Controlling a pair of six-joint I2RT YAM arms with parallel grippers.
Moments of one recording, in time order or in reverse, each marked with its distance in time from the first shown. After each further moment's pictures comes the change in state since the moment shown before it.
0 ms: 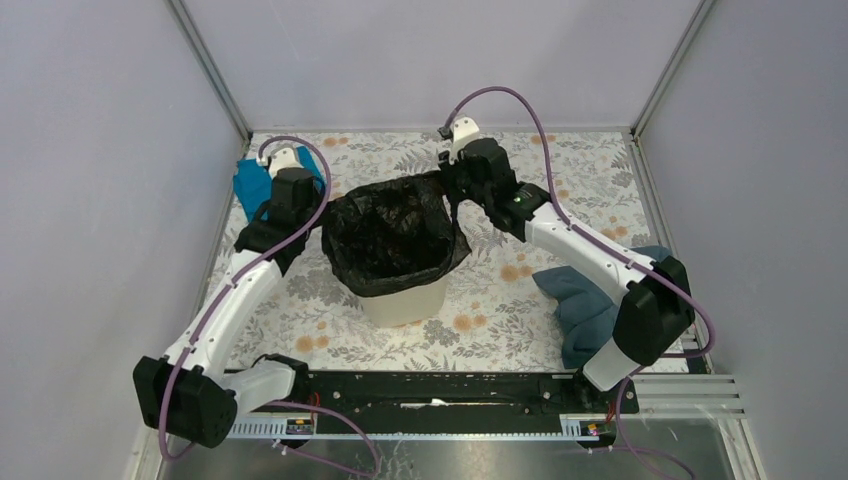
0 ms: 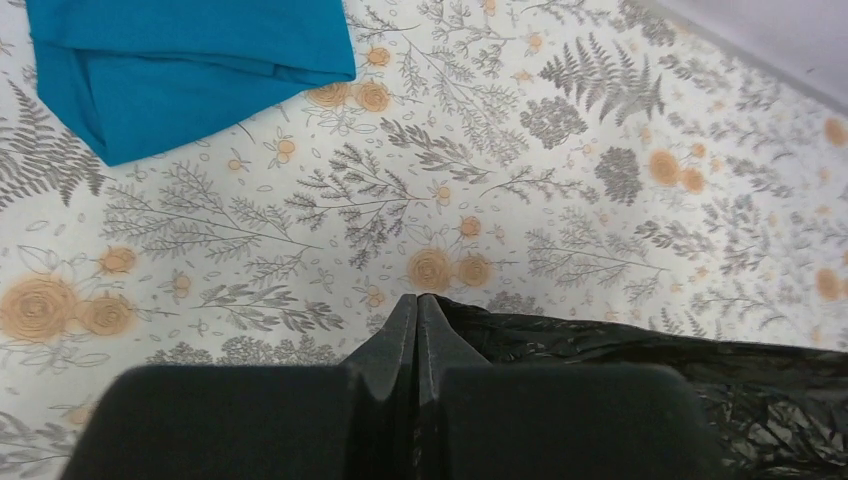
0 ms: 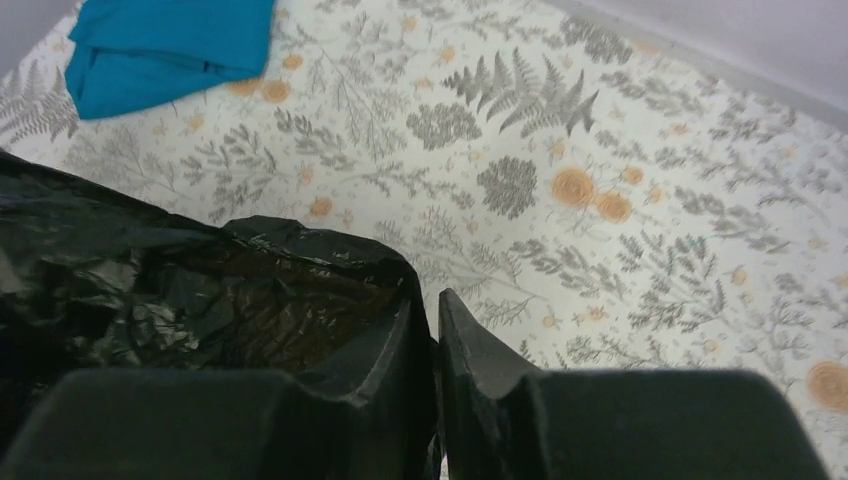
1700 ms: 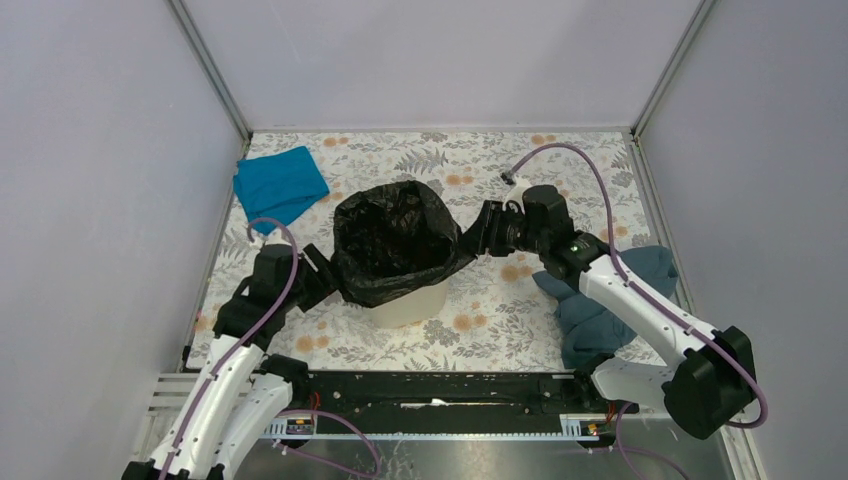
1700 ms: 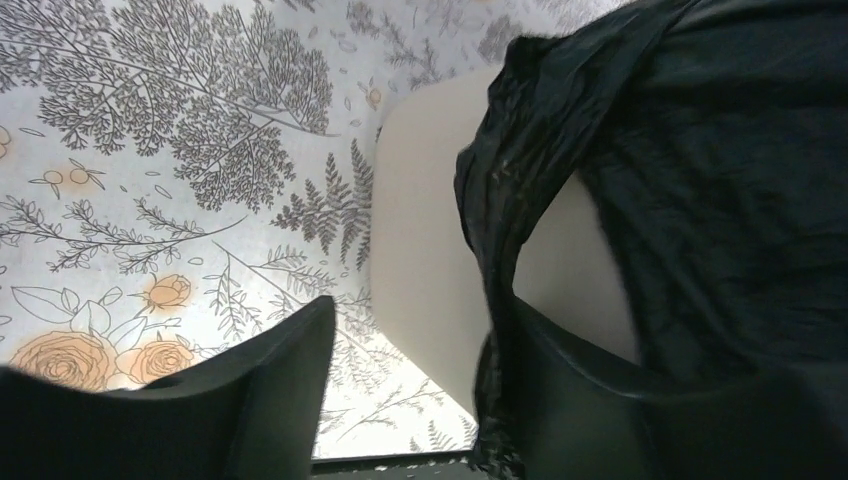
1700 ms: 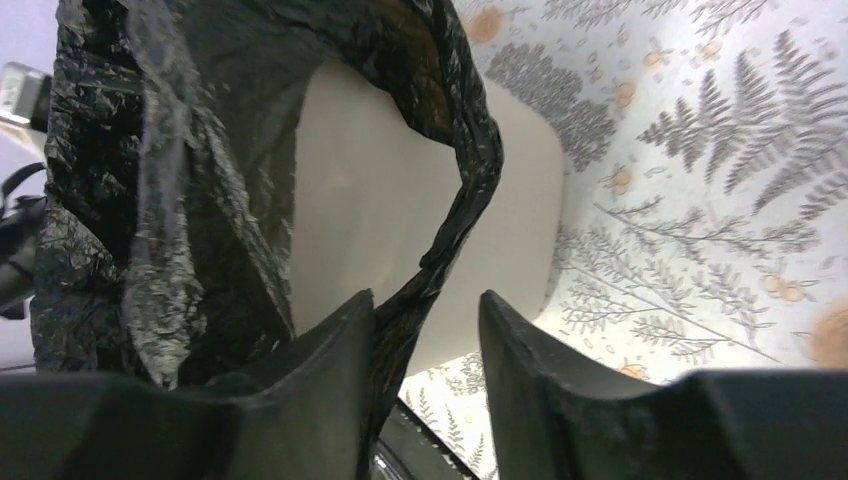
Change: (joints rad) left arm 0.032 -0.517 -0.388 -0.270 0.349 -0.297; right arm -0.133 -0.419 -0.477 -0.056 -0.462 0.527
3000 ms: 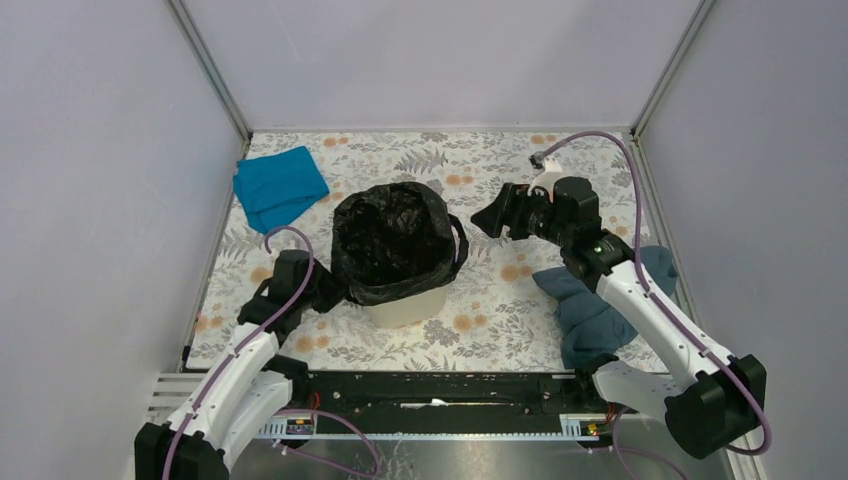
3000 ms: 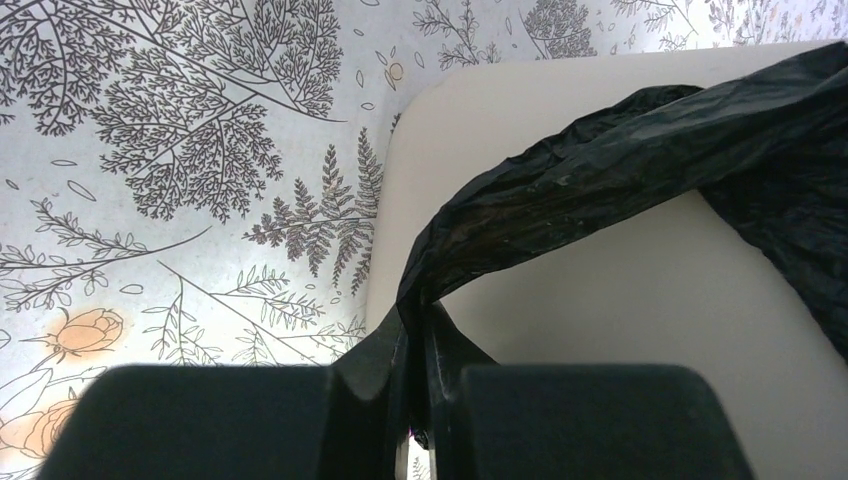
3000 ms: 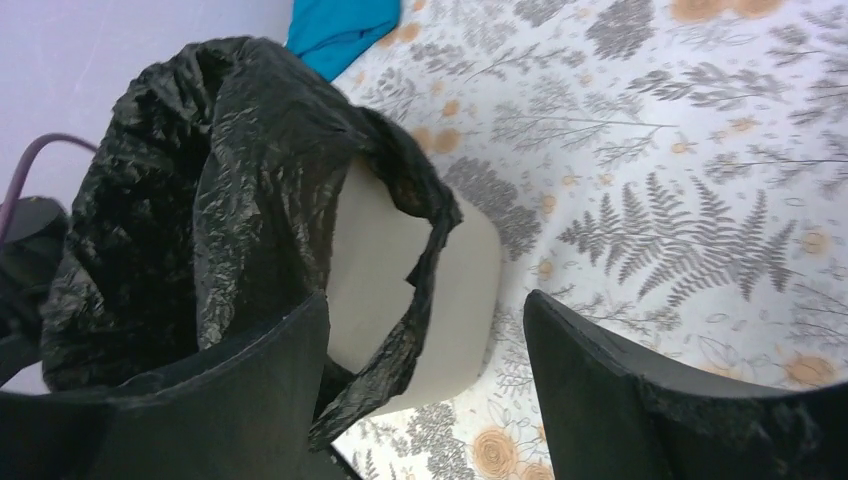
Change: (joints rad) left arm 0.000 0.113 -0.225 0.284 0.077 -0.132; right arm -0.118 -0.093 -0.024 0.071 0.033 -0.110
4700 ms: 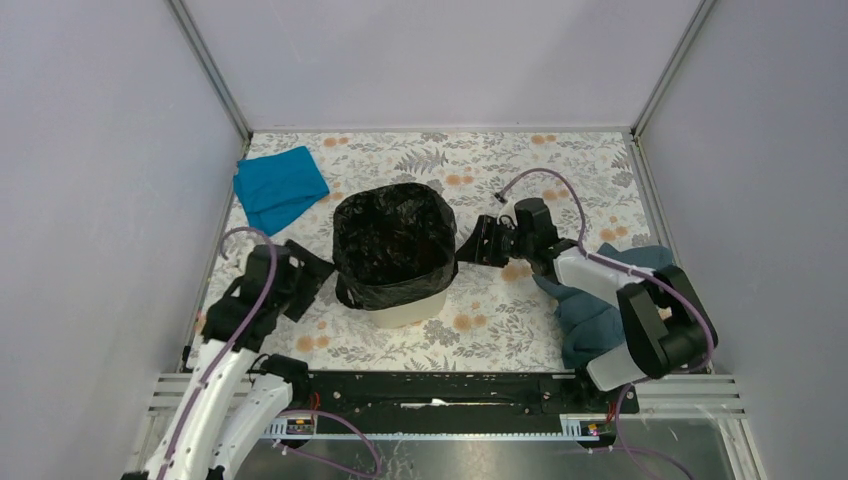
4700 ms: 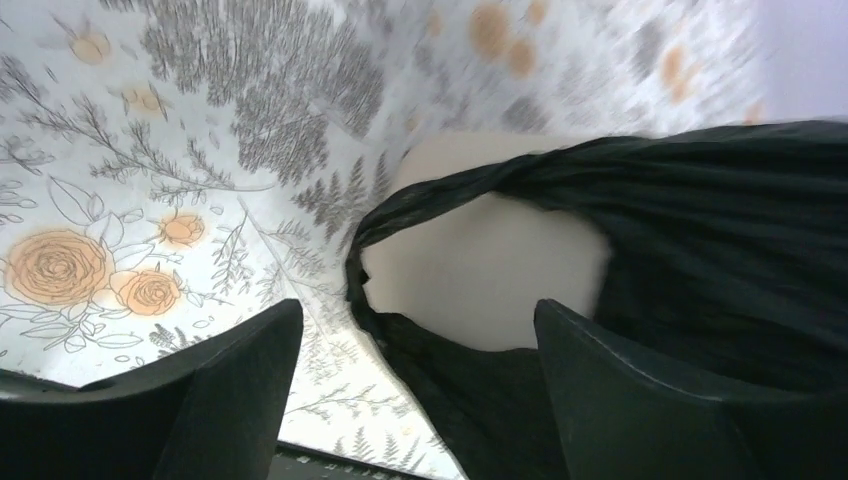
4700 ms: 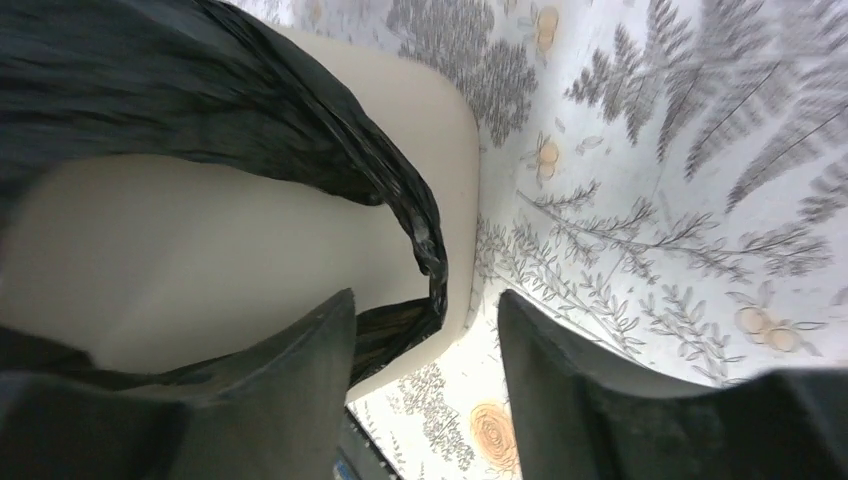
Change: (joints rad) left arm 0.000 -0.112 0.240 -0.406 -0.178 -0.174; right arm 0.005 0.428 -0.199 0.345 -0.257 0.171
